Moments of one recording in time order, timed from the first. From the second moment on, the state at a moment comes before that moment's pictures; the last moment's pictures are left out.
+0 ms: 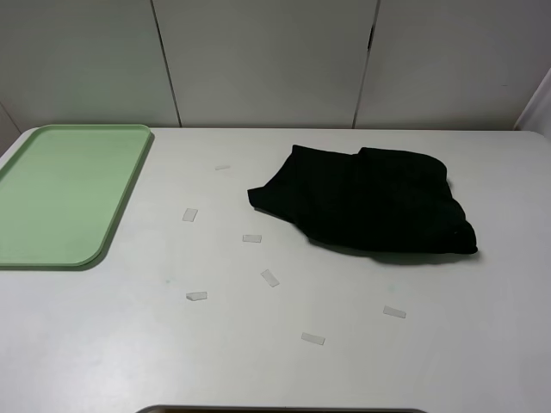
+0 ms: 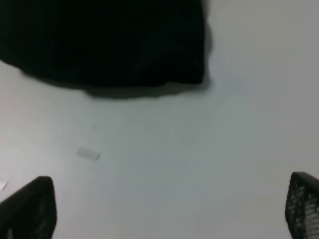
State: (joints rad) left arm 0.07 0.00 -0.49 0.19 1.07 -0.18; right arm 0.06 0.27 -0.61 -0.01 1.16 0.08
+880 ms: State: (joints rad) left arm 0.07 0.00 -0.49 0.19 1.07 -0.18; right arm -0.07 0.00 -0.50 -0.01 1.03 0.08
